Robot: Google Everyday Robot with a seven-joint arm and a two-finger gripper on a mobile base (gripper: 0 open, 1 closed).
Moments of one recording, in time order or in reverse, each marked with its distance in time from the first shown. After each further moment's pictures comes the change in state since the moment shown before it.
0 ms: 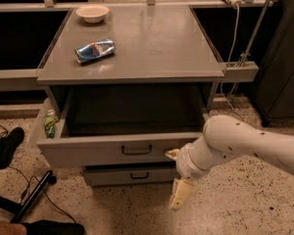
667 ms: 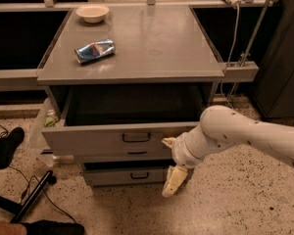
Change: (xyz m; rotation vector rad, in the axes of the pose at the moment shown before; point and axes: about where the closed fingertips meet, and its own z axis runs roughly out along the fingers) arm -0.020 -0.042 0.003 0.038 -0.059 -0.001
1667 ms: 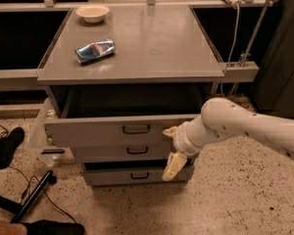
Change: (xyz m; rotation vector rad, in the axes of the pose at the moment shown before) arm 0.007 -0.052 -0.006 0.098 -0.004 0.001
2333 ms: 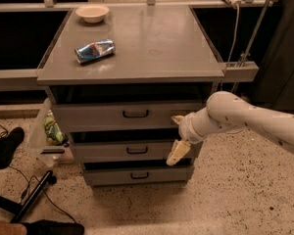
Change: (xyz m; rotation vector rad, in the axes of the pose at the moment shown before) arm 0.023 -0.060 0.007 0.069 -0.025 0.038
